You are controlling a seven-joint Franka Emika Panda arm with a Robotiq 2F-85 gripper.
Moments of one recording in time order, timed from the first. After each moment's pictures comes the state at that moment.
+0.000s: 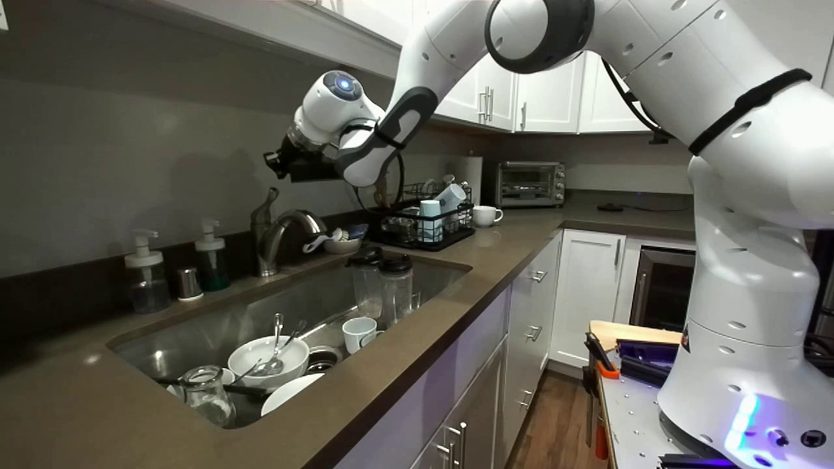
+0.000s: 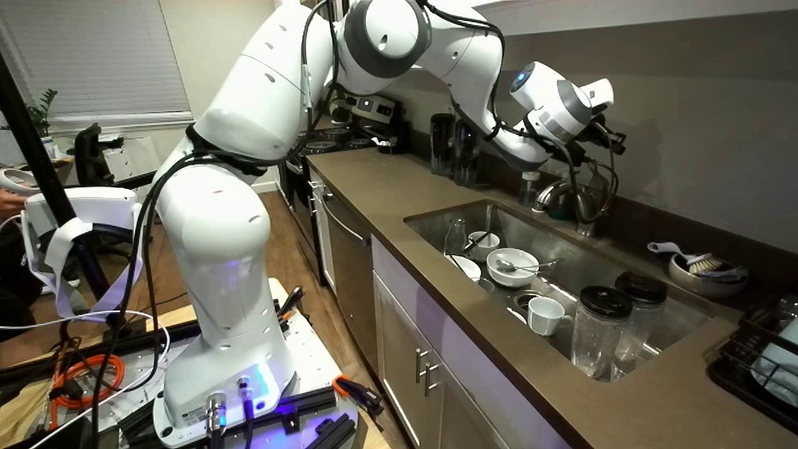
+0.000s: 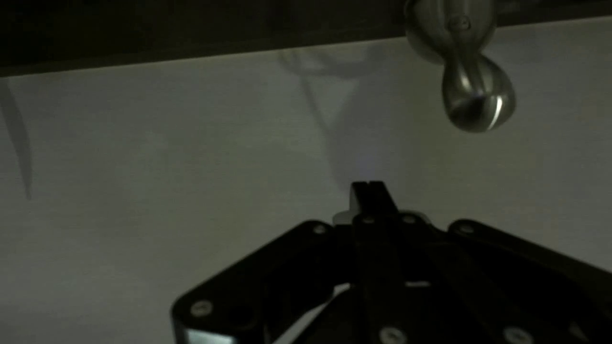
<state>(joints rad) 0.07 0.71 -0.41 -1.42 -0.79 3.14 1.09</state>
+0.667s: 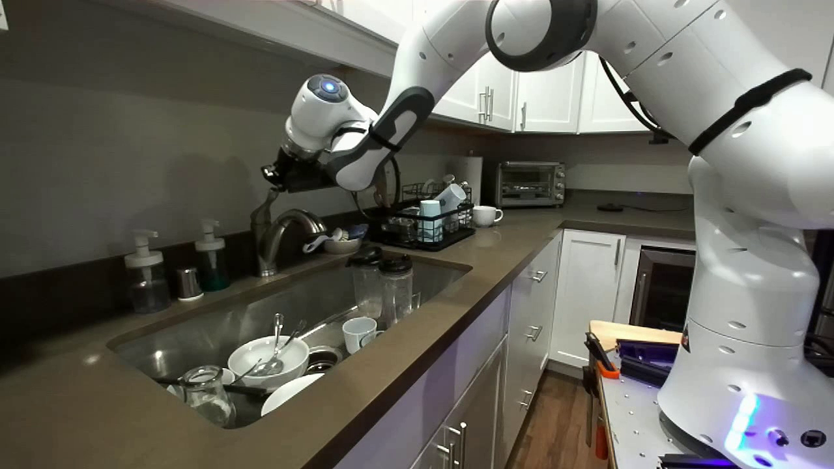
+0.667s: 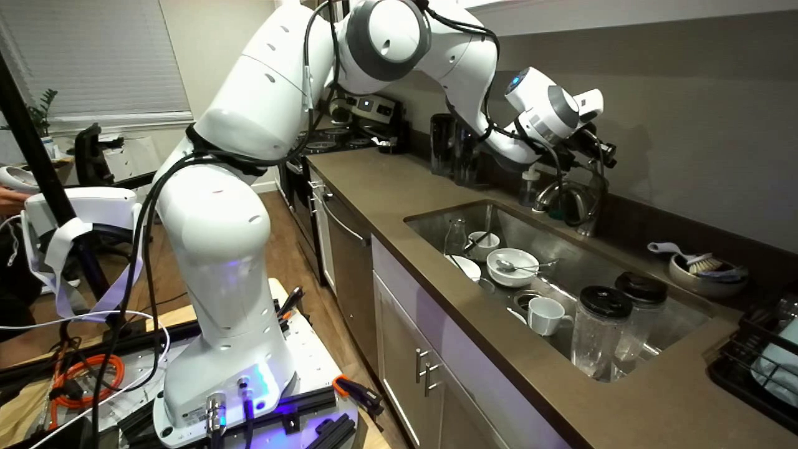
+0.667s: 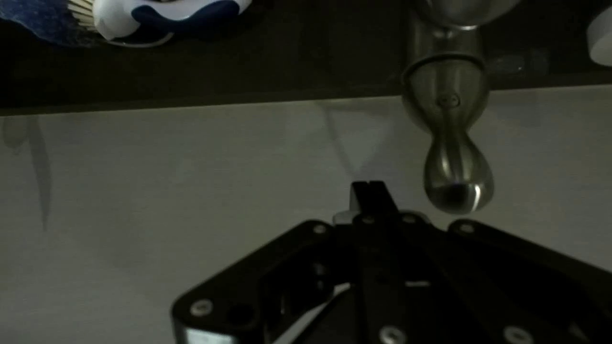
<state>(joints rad) 0.07 0.71 -0.36 -1.43 -0.79 3.00 1.06</state>
